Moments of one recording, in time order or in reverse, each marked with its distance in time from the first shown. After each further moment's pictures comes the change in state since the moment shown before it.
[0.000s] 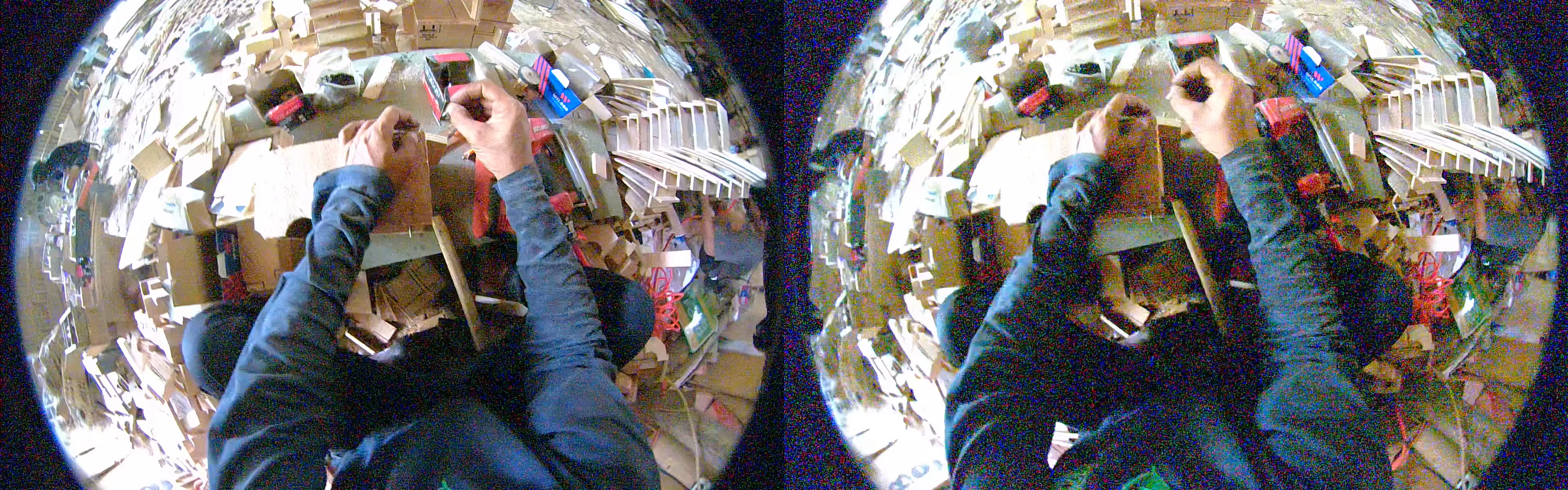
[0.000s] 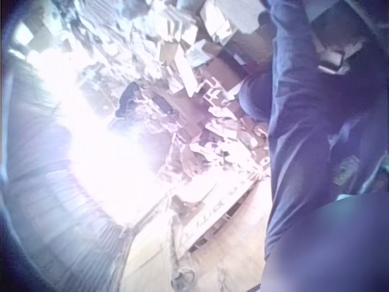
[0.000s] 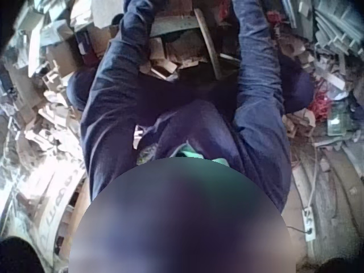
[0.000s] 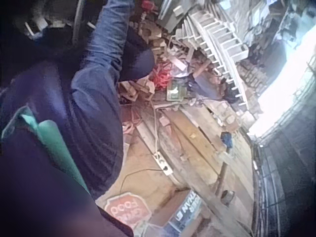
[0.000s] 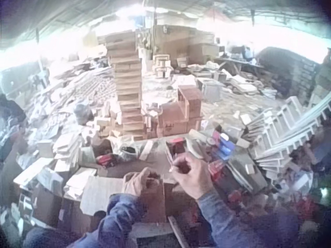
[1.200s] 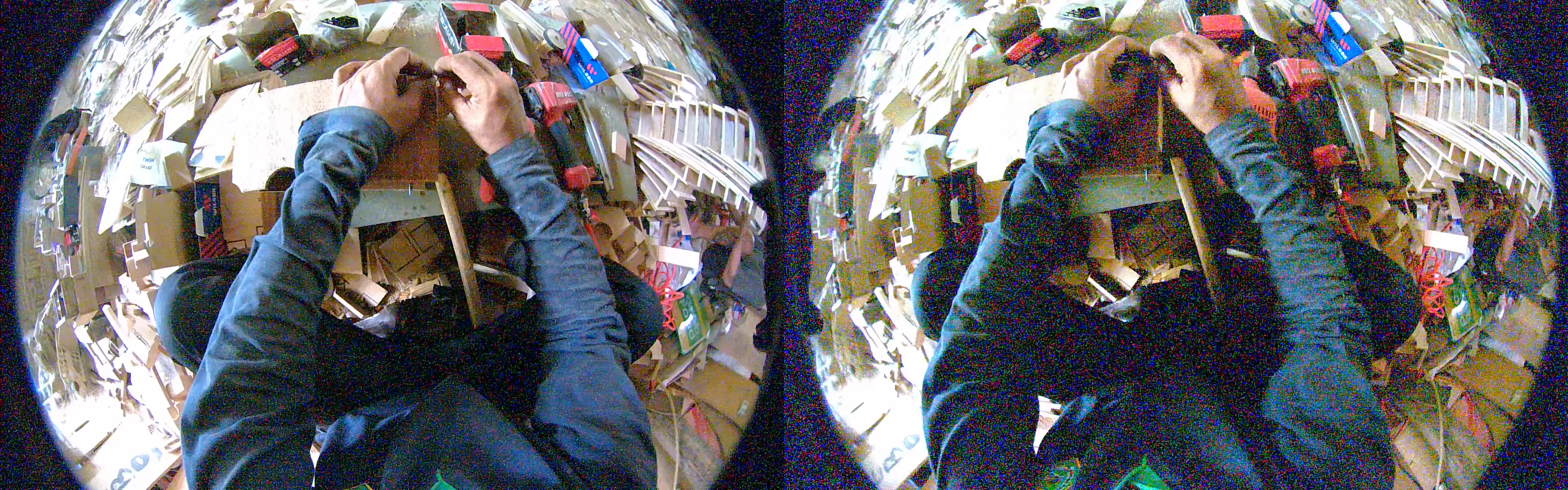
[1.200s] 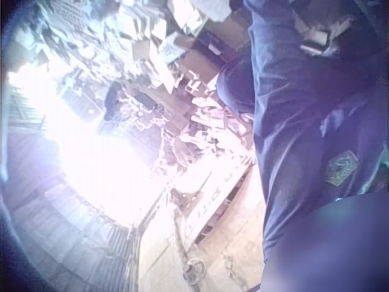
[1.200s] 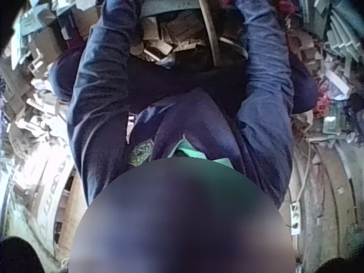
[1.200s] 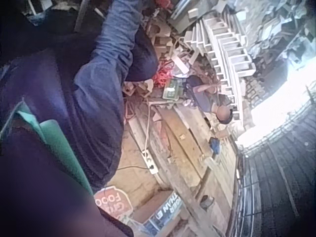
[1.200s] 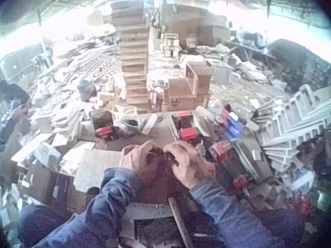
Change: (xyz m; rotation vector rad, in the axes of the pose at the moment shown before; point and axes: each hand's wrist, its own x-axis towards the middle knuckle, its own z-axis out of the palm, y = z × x) left_hand -0.001 0.009 -0.010 0.234 -0.037 0.032; right_hand -0.018 0.036 0.022 -0.289 -0.135 -0.591
